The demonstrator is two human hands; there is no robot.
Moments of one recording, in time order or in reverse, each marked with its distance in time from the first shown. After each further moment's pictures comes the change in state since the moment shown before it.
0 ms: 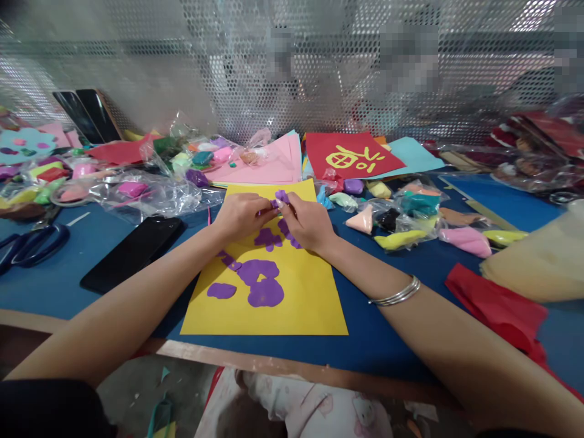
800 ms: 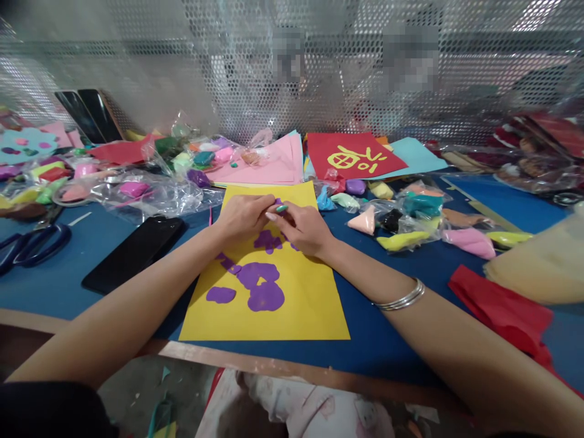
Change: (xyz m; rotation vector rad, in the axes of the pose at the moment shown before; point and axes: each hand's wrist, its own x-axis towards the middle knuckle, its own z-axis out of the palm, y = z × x) left_hand 0.001 0.006 -0.011 0.016 -0.140 -0.045; right_hand -0.003 -0.012 -0.007 0.278 -0.140 -0.055
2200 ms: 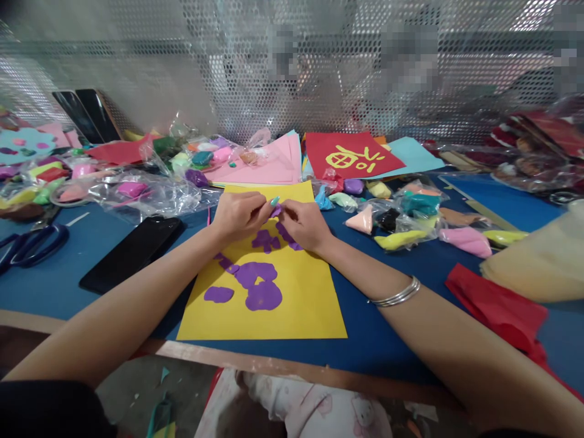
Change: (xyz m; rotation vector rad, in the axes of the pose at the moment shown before) left_hand -0.001 0.002 0.000 -0.026 0.258 0.000; right_hand 0.004 0.008 0.001 0.084 0.083 0.047
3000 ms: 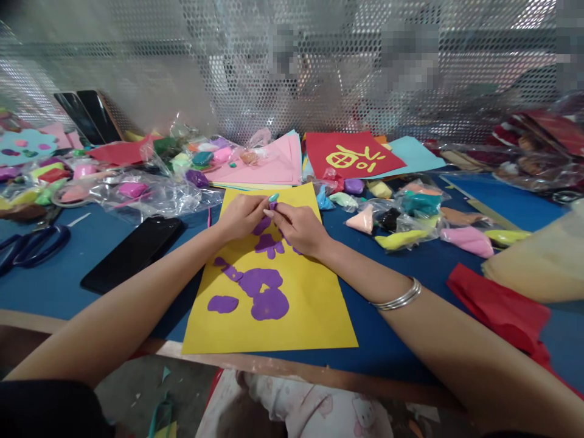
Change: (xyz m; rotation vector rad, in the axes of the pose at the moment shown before) left_hand 0.004 -0.001 0.001 -0.206 -0.289 -0.232; right_hand -0.004 -0.007 0.003 0.023 -0.080 -0.052
